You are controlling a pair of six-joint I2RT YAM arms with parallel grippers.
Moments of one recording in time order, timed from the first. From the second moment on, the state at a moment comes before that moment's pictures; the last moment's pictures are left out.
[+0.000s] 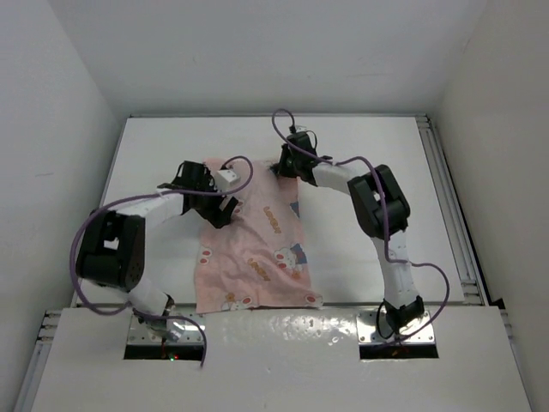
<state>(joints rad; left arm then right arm) -0.20 1.56 0.87 -0.32 0.33 0.54 0.48 2.23 1.50 0.06 0.01 0.52</state>
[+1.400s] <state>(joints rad) 0.07 2.29 1.89 -0.45 0.48 0.19 0.24 2.34 1.55 0.19 -0.22 0.86</state>
